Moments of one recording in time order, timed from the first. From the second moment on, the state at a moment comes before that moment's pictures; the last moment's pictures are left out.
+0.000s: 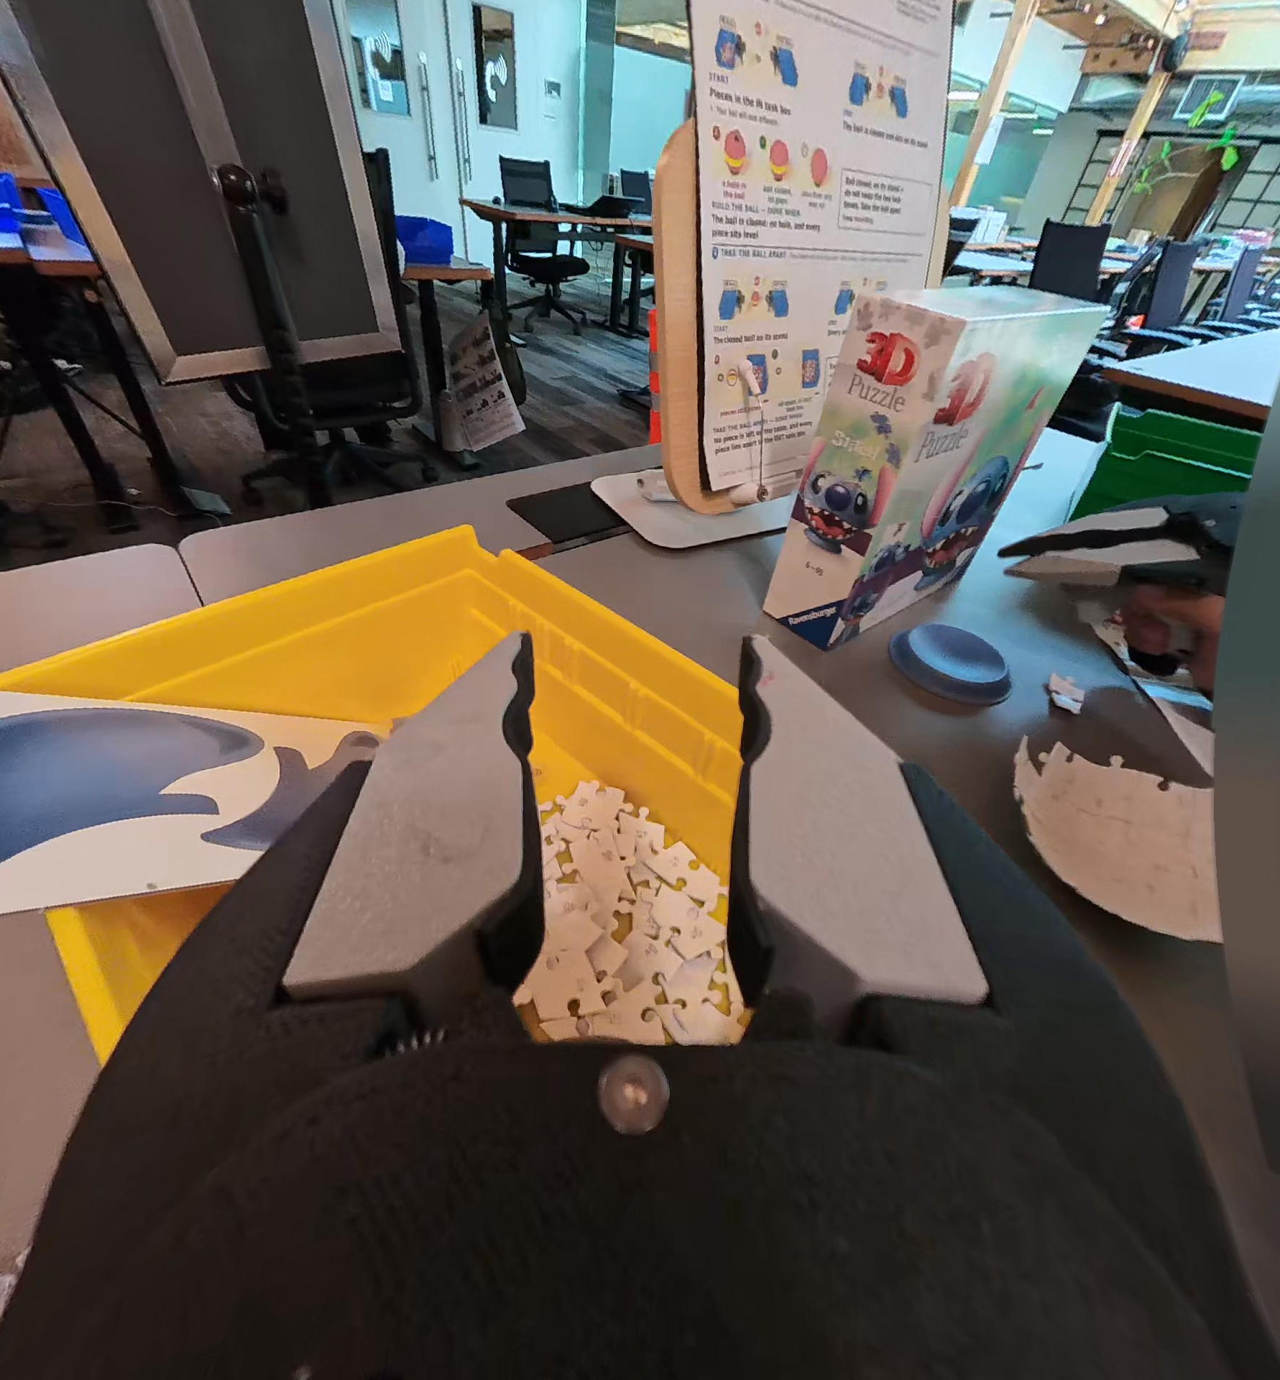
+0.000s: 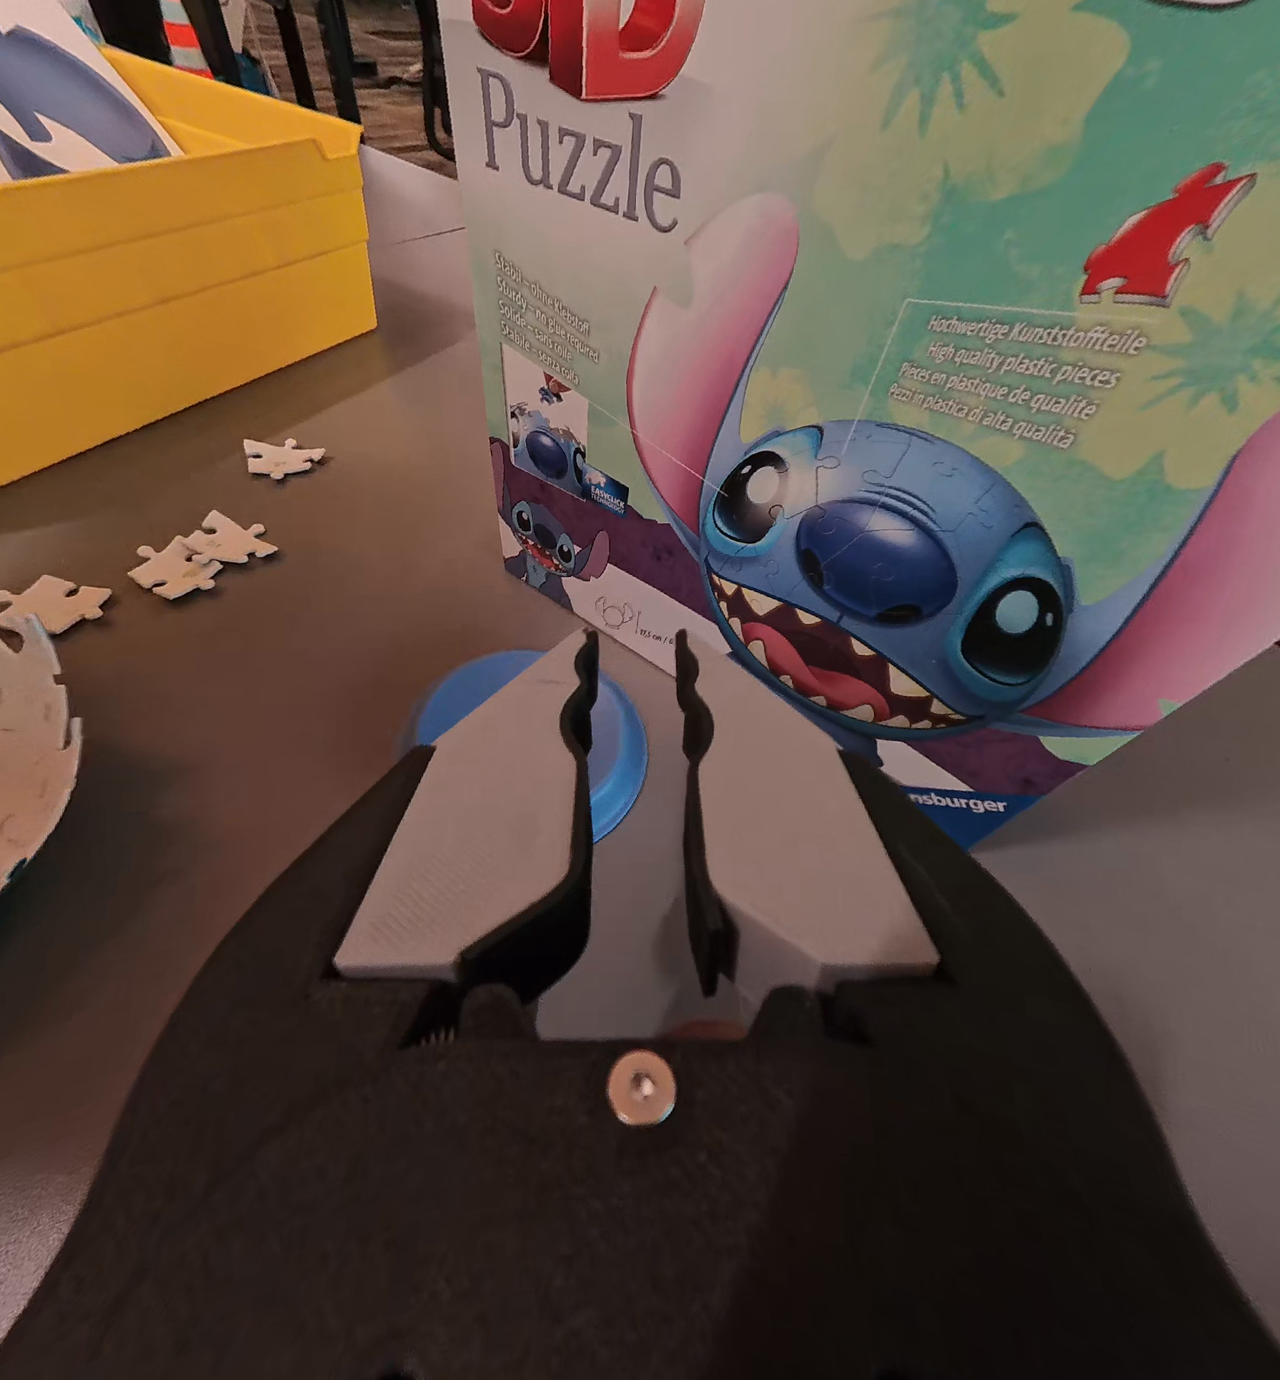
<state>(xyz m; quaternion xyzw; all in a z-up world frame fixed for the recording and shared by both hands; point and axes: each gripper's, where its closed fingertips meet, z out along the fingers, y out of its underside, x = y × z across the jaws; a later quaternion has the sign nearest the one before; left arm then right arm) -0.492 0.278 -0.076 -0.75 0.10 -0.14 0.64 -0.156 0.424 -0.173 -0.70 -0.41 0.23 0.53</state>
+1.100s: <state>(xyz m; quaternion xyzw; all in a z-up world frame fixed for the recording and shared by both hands) -0.498 0.283 -0.089 -0.76 0.09 -0.15 0.62 -0.154 0.424 -0.164 -0.69 -0.42 0.21 0.56</state>
